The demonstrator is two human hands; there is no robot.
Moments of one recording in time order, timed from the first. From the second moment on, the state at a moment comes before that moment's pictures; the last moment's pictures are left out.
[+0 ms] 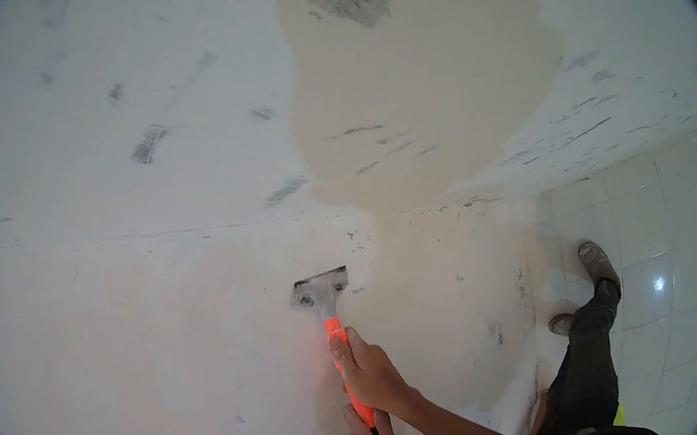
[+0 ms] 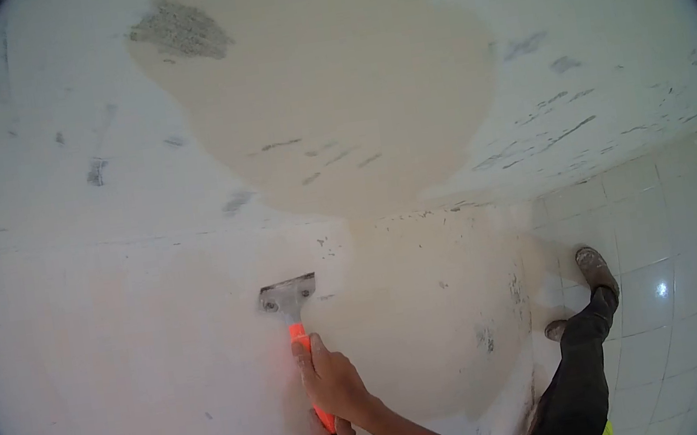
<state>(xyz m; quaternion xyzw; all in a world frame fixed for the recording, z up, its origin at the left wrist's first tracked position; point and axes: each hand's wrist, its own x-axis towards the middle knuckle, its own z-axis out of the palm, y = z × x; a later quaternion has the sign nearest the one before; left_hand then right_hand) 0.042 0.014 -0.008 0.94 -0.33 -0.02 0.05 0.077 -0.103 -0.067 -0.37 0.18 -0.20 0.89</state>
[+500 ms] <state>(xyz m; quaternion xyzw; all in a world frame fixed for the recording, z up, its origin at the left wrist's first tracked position) 0.038 0.016 -0.024 0.94 -0.33 0.00 0.08 0.080 -0.107 -0.081 -0.42 0.21 -0.20 0.86</state>
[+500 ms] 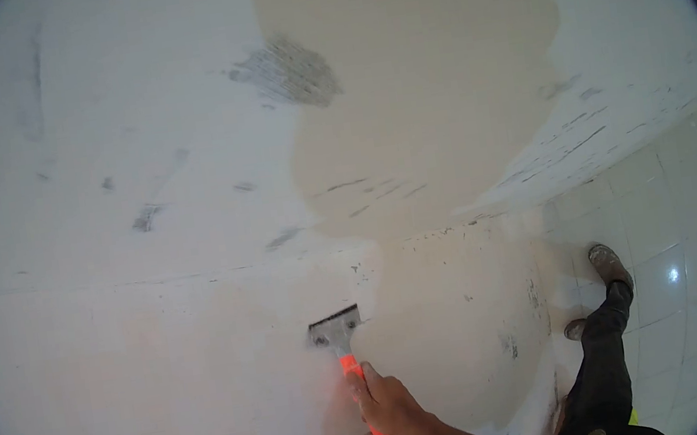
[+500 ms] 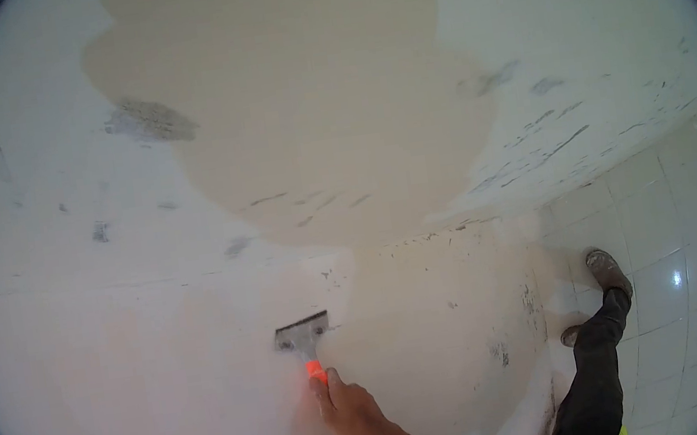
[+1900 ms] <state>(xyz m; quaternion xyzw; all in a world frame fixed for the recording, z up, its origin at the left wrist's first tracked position) 0.051 -0.007 -0.009 0.96 -0.26 -0.07 0.04 0.091 -0.132 -0.065 -0.47 0.23 -0.24 0.82</state>
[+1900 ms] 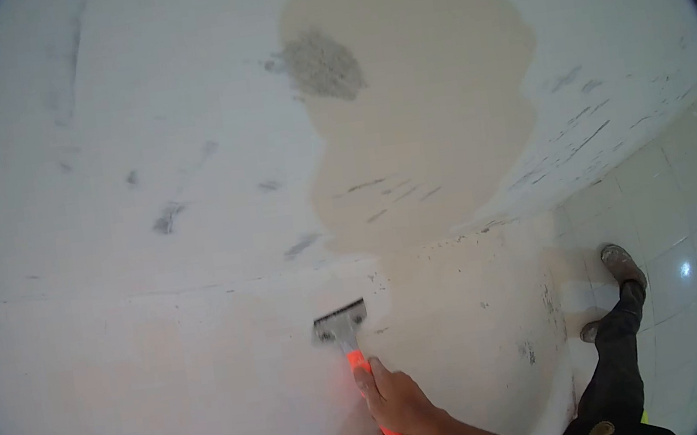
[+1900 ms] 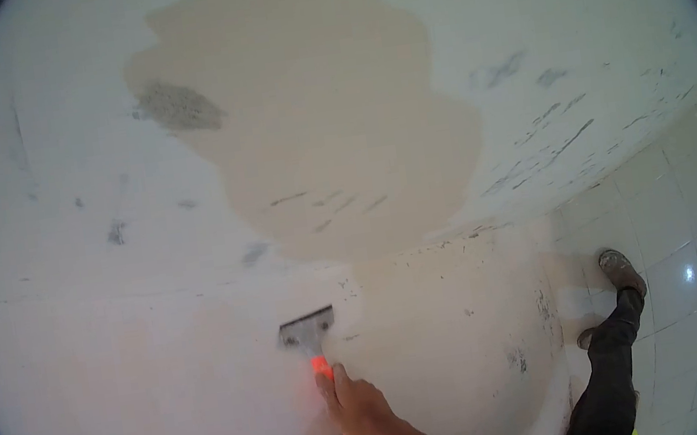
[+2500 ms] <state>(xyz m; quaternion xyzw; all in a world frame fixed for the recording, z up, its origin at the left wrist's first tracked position) 0.053 -0.014 -0.012 0.93 -0.36 0.00 0.08 0.096 -0.139 -0.069 -0.45 0.22 -0.26 0.83</state>
